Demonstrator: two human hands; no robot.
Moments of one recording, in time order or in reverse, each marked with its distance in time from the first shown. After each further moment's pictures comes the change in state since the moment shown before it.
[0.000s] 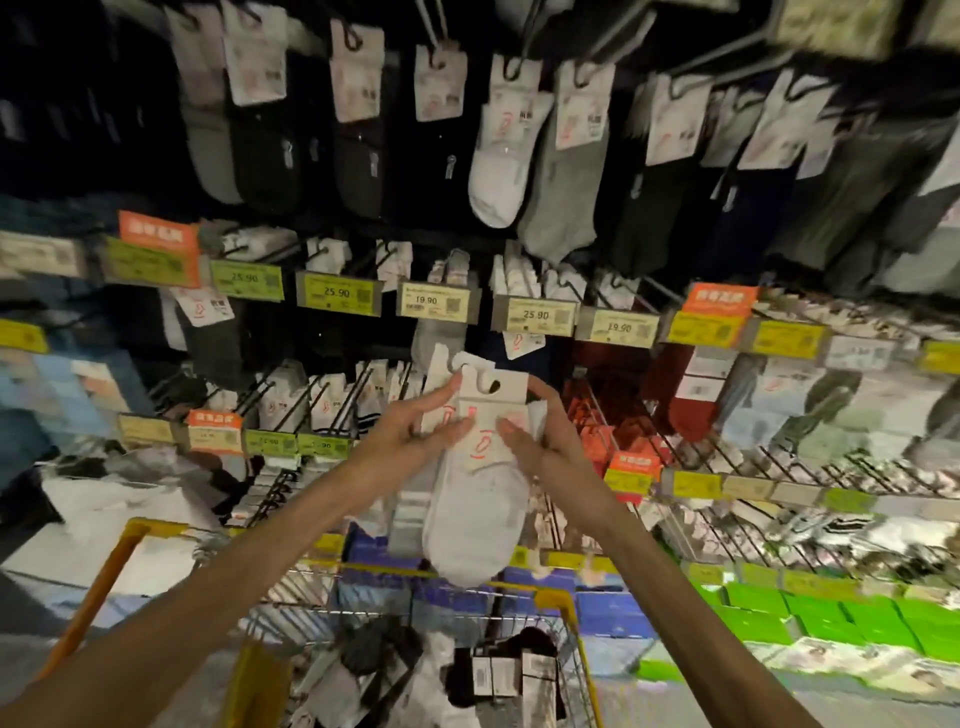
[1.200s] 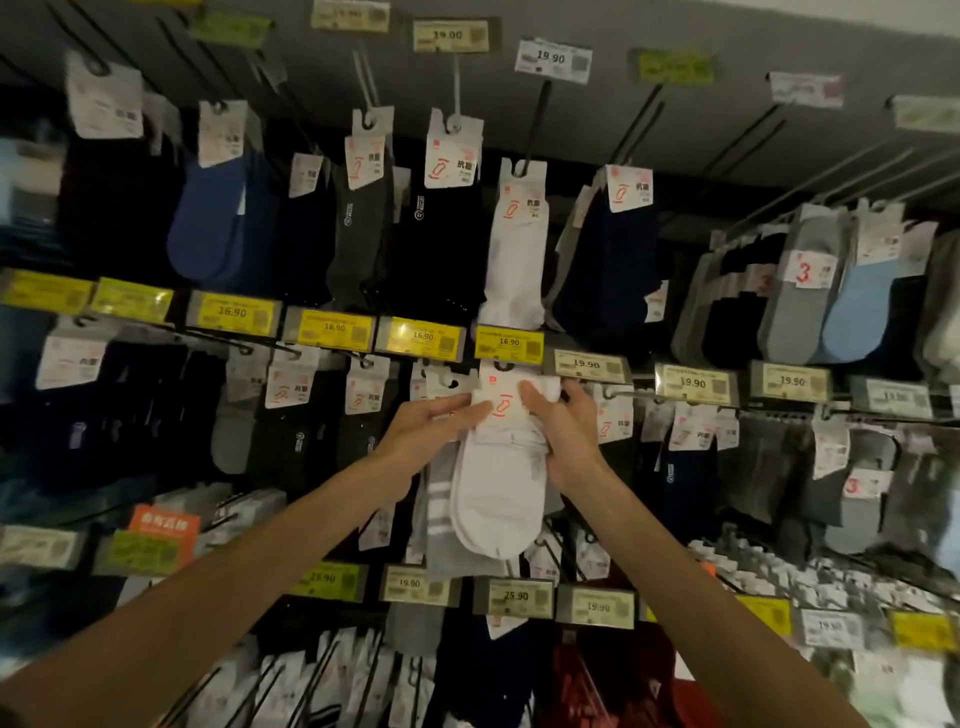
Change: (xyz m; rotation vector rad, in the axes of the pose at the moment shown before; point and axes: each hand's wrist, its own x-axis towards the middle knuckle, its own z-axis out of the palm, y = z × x) left_hand 0.145 0.223 -0.059 -0.142 0.191 0.194; right_hand 0.182 -0.231 -0.013 0.237 0.350 -0.355
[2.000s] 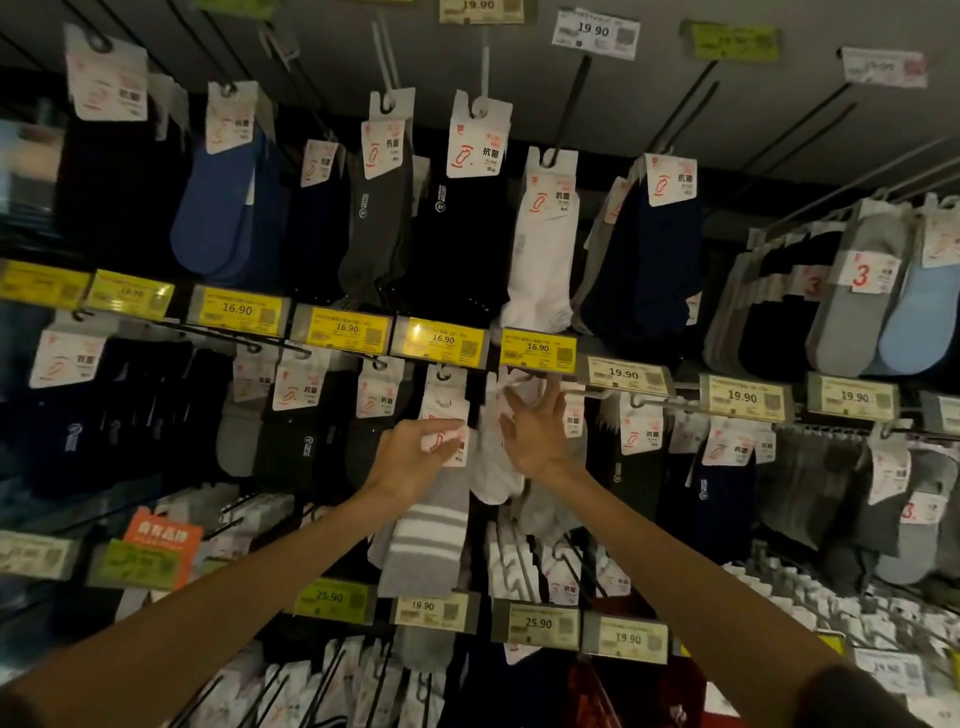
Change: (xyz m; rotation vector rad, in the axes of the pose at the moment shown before) left_hand 0.042 -0.058 -0.038 0.473 0.123 0.216; right_hand 0.092 0.087 0.004 -1.546 -0.127 -0.378
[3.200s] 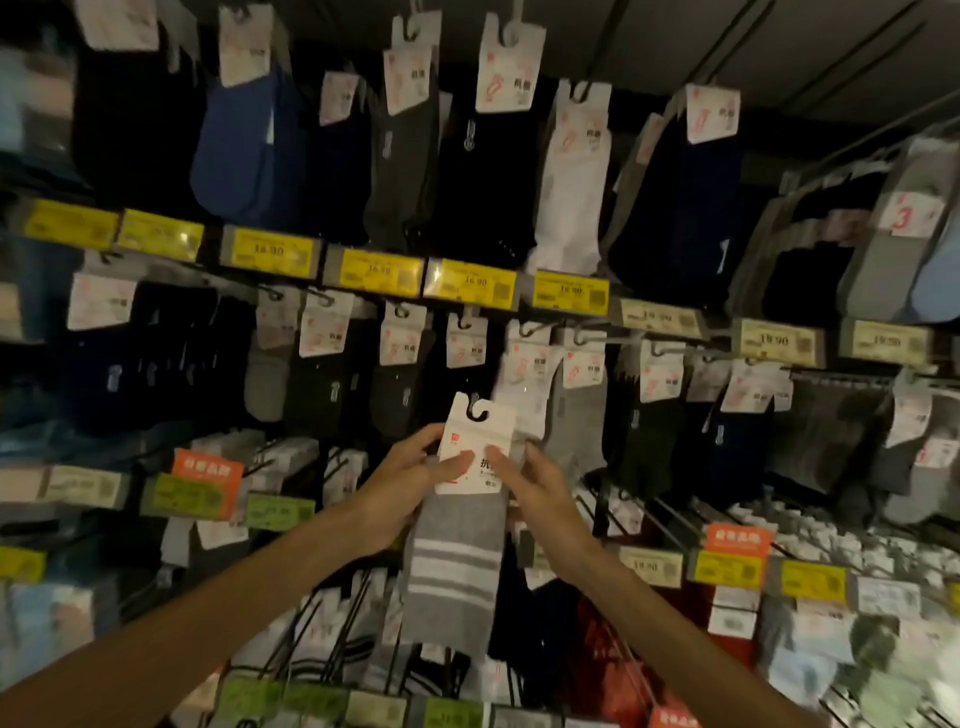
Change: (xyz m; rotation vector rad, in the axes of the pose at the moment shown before) left_hand -0.094 -0.003 -0.026 -0.663 -0.284 -0.356; right_hand -0.163 -0.072 -0.029 1.269 -0.260 0.304
